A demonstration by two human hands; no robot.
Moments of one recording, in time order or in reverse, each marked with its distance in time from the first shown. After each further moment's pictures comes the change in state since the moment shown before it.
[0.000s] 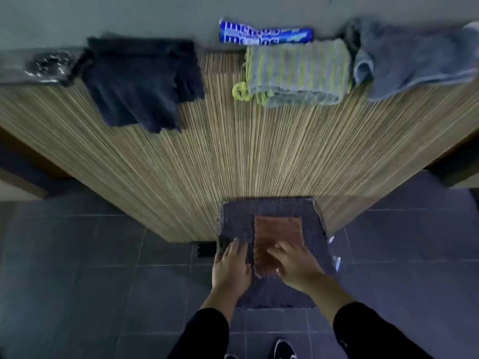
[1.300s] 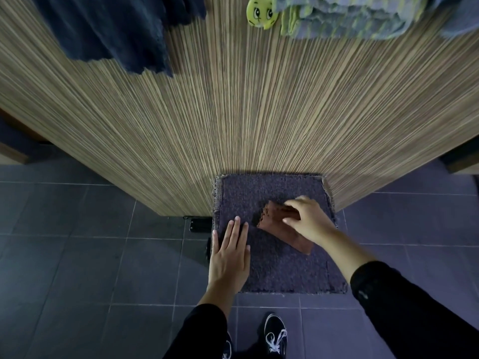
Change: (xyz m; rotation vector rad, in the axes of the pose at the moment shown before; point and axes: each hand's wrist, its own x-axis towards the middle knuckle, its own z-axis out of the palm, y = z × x) left_hand 0.019 -0.025 0.088 0.036 0.337 0.092; right_hand 0.062 0.050 0.001 0.361 0.197 0.157
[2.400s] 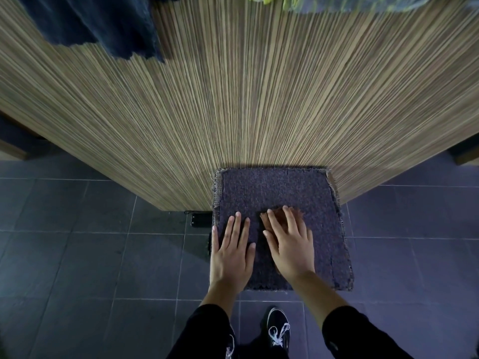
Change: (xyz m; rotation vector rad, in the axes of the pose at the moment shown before) left_hand -0.003 0.004 0.000 0.015 0.017 -0.010; right_hand -0.048 -0.027 0.084 -0.304 0.351 -0.006
